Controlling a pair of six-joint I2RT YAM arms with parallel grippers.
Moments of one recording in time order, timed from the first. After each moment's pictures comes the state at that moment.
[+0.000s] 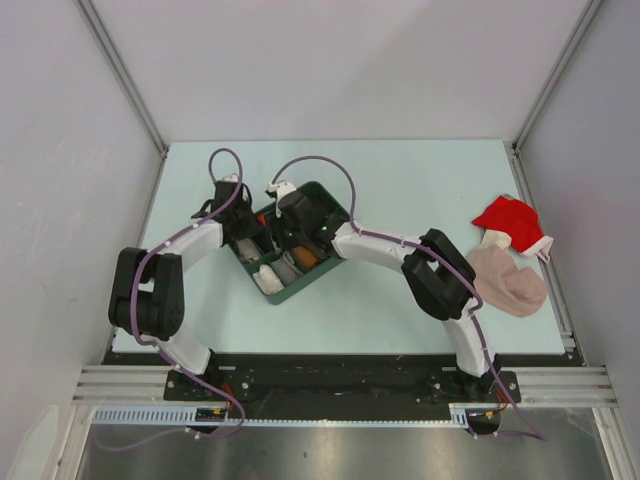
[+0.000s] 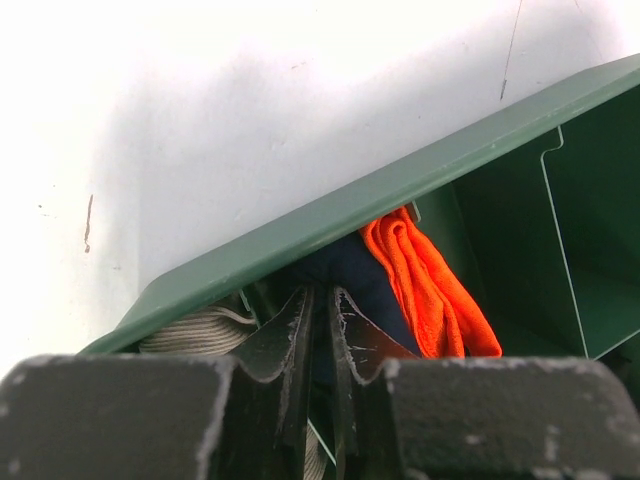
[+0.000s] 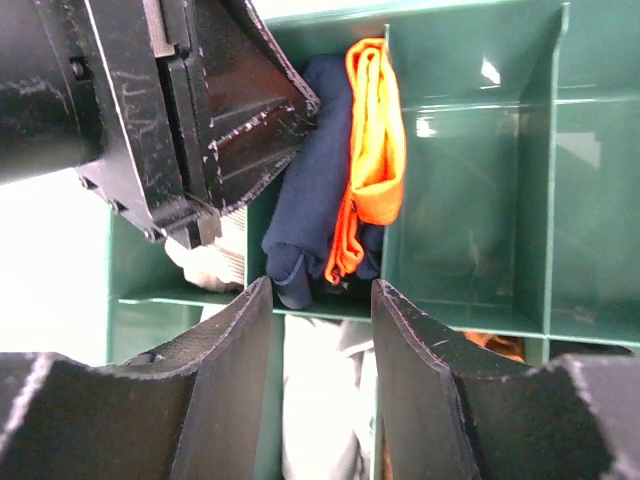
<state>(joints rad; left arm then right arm) -0.18 1.64 0.99 -0.20 -0.05 -0.49 0.91 2.13 1.65 -0.12 0.01 0.36</state>
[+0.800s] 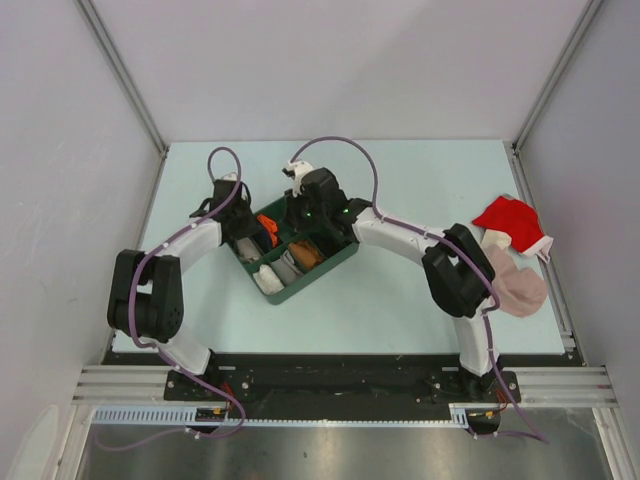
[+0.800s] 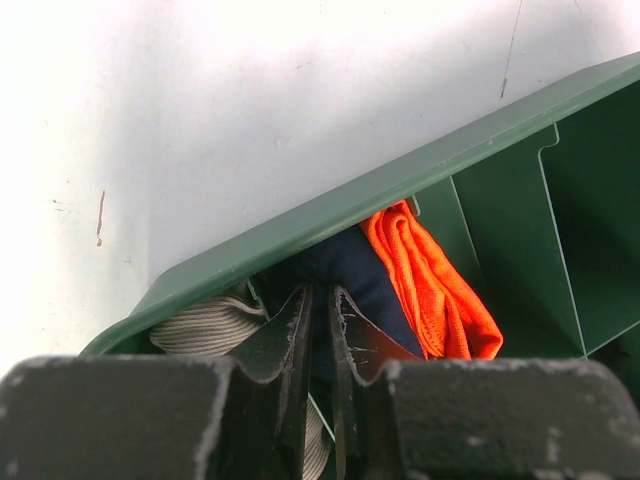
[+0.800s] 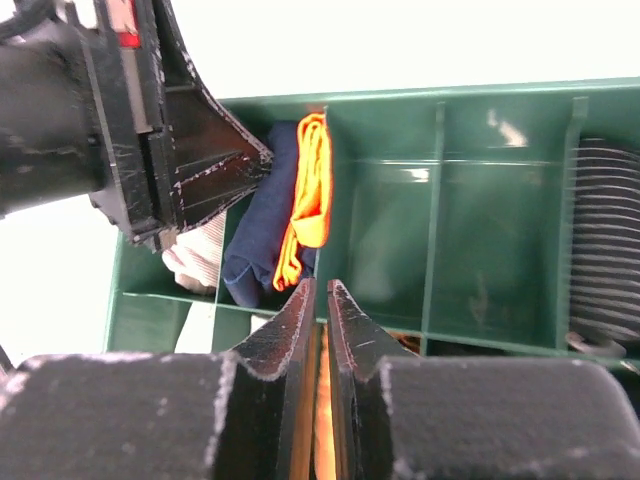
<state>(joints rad) -0.18 1.62 1.00 -0.24 -0.05 -0.48 0.80 2.01 1.60 -0.10 -0.12 0.28</state>
